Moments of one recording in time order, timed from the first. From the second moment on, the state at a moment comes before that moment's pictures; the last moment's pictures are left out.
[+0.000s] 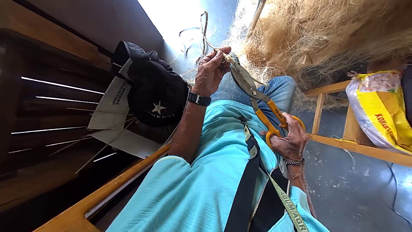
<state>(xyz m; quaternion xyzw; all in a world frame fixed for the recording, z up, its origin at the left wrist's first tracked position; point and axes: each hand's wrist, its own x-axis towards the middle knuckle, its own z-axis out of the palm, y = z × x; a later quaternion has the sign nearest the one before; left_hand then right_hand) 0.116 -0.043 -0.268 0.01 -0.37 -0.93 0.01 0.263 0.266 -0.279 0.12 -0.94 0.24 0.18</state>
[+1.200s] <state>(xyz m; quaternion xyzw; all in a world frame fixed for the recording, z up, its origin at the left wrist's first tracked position) 0.113 -0.012 -0.239 0.10 -0.41 -0.90 0.04 0.257 0.274 -0.274 0.11 -0.91 0.40 0.09</state>
